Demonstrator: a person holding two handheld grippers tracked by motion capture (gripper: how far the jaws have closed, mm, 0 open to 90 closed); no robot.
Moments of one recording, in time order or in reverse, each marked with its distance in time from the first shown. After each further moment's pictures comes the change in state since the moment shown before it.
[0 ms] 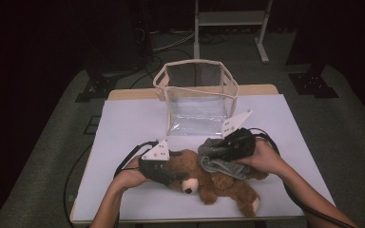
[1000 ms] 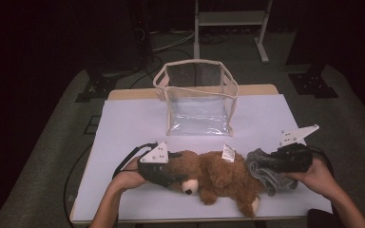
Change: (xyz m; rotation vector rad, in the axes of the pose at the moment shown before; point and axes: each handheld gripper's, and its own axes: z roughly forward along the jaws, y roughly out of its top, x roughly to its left) left arm -0.003 -0.003 -0.002 -0.004 -0.007 0.027; right arm 0.002 -0.119 -0.081 -0.052 -0.116 0.242
